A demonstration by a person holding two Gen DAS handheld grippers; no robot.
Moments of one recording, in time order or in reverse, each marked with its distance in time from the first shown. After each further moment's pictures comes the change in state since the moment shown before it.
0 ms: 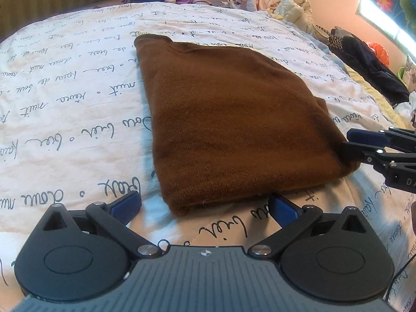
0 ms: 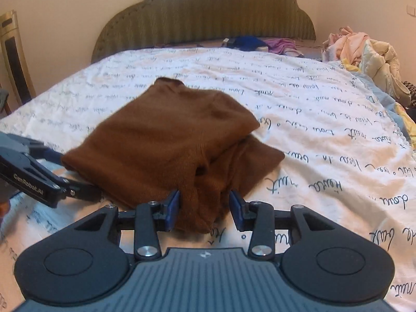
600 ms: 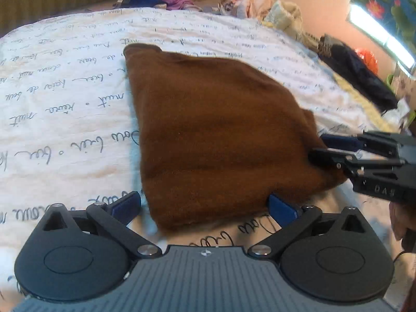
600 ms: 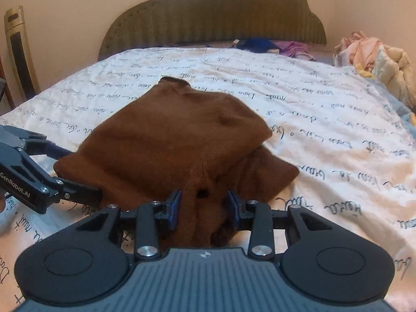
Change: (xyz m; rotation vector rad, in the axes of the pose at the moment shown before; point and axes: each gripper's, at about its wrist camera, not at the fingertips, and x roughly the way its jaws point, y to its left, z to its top) left arm -0.008 0.002 0.008 -0.006 -0.046 -0.078; right arm 0.016 0.008 0.008 -0.076 0.000 0.010
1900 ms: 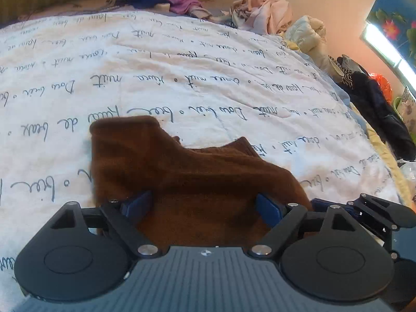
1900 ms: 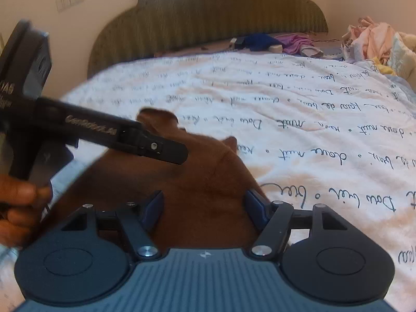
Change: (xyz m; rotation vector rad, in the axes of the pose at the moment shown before) left arm 0.132 0.033 0.142 -0.043 -0.003 -0.030; right arm 0.118 -0.040 0.064 0.068 0.073 0.035
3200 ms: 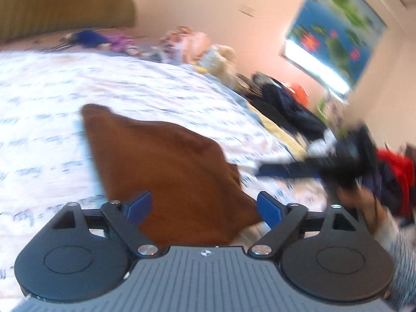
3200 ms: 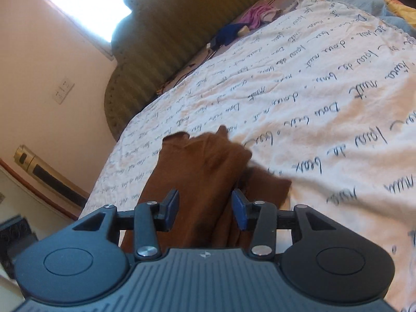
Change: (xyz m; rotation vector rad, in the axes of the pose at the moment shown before) left arm -0.179 -0.012 -0.107 0.038 -0.141 -0.290; right arm -0.132 -0.056 -0.062 0.542 -0.055 0.296
